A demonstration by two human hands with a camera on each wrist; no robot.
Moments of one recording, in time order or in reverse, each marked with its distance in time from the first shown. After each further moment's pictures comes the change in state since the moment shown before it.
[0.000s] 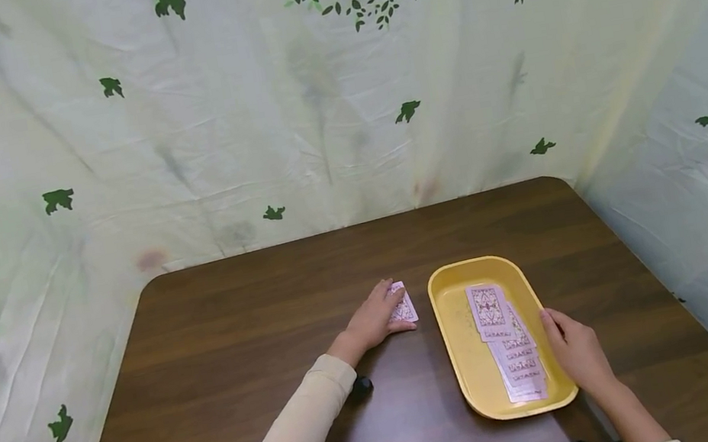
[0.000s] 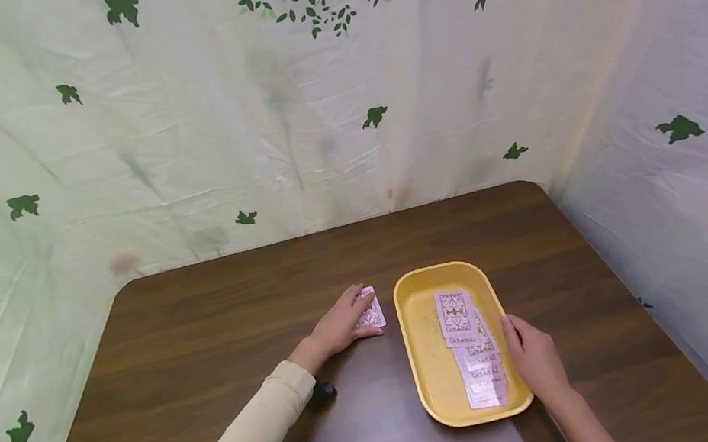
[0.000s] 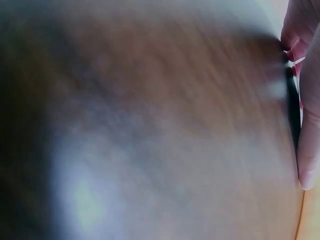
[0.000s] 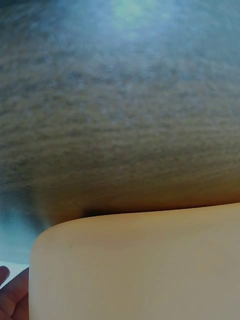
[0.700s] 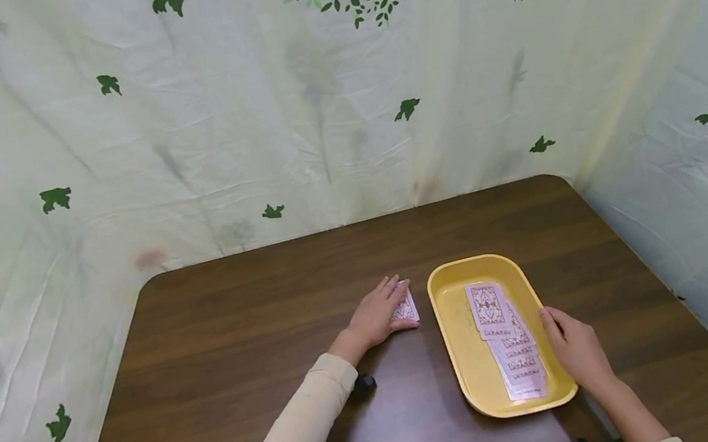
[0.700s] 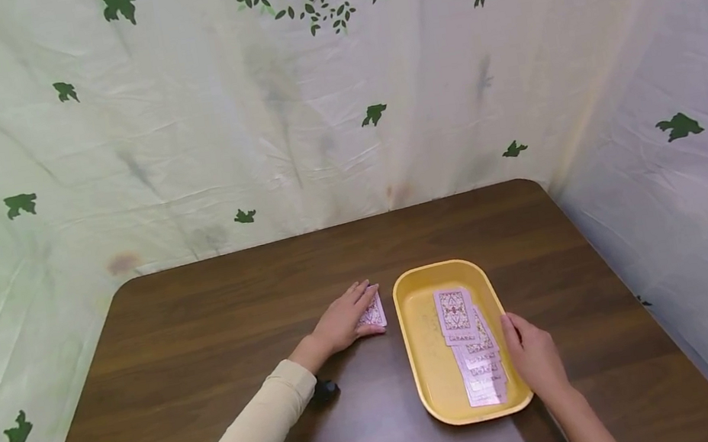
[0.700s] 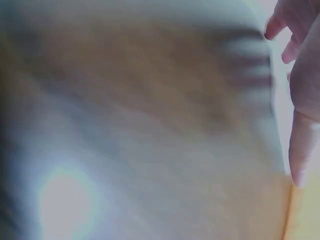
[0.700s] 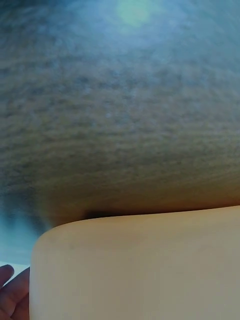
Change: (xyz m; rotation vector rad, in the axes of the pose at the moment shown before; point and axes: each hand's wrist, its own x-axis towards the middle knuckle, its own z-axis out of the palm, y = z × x) left_hand 0.003 0.008 -0.007 0.093 -0.006 0.030; right_hand 0.002 0.000 0.001 -0.009 0.023 -0.014
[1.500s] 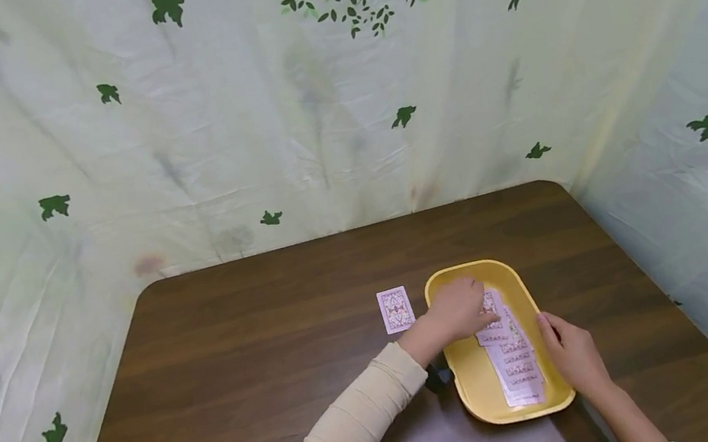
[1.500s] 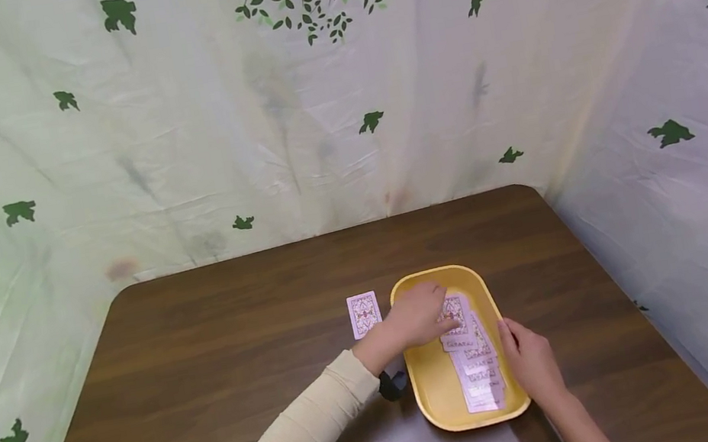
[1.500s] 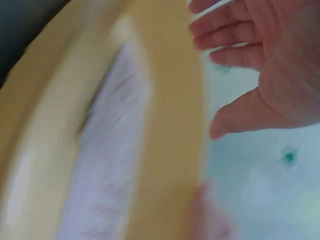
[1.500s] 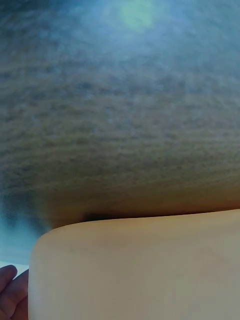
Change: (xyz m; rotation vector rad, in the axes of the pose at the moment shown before) left_hand 0.064 0.142 -0.055 0.189 -0.118 -0.004; right_hand -0.002 -0.003 -0.003 -0.001 -0.015 0.006
